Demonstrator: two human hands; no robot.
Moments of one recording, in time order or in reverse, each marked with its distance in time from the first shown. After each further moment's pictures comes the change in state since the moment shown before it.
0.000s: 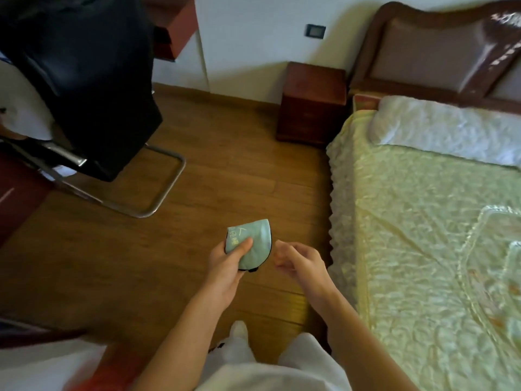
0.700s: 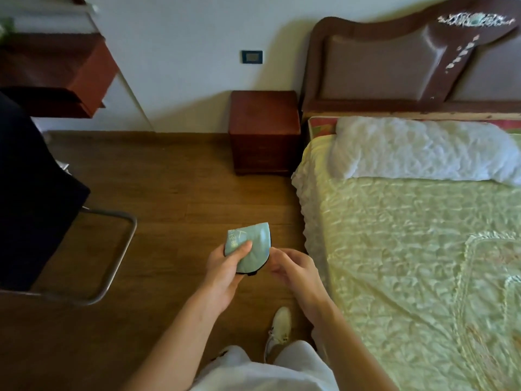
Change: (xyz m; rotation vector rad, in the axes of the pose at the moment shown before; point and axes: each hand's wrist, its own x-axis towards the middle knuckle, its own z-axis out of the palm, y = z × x) left_hand 0.243 0.119 0.285 0.157 -0.105 -0.080; right_hand 0.274 -0.139 -0.180 0.160 0.131 -0.027
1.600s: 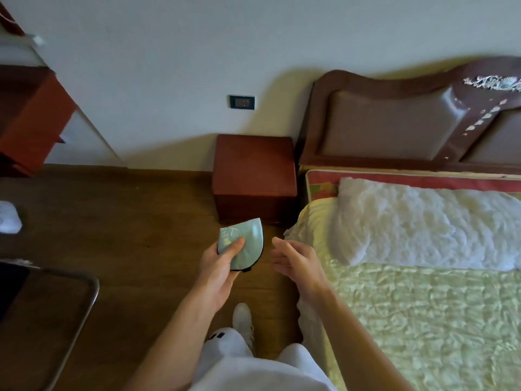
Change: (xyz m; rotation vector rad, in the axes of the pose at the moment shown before) left_hand 0.312 0.234 0.137 -0.111 -0.005 -0.020; right_hand 0.354 -0.234 -0.027 -0.033 0.040 0.004
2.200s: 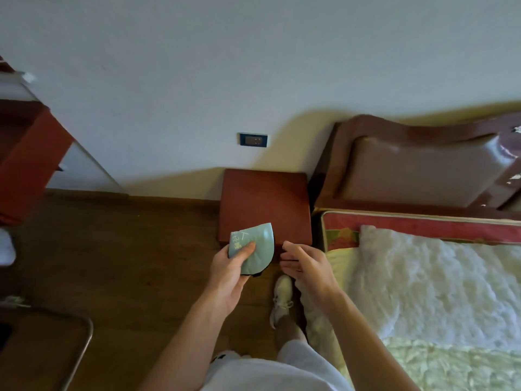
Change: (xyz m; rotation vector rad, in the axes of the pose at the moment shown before) left_hand 0.164 0.135 0.075 -0.011 0.005 0.003; right_hand 0.207 -0.114 0.017 0.092 0.031 0.059
